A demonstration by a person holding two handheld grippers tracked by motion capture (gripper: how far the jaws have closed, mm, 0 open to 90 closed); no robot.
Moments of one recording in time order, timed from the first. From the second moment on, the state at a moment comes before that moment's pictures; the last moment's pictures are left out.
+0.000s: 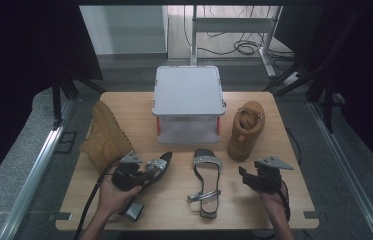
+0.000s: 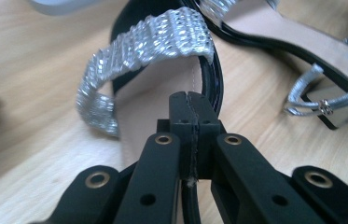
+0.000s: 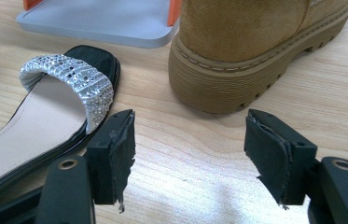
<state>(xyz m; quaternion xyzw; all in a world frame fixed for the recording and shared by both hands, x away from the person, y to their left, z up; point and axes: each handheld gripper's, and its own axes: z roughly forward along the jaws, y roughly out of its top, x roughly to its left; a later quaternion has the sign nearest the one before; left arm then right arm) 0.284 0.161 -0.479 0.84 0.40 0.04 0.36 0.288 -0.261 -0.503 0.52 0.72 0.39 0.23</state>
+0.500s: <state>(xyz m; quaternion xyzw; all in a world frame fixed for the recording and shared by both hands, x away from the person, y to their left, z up) 0.273 0.143 -0.481 0.85 0.38 0.04 0.36 0.287 -0.264 -0.503 0.52 0.72 0.39 0.24</state>
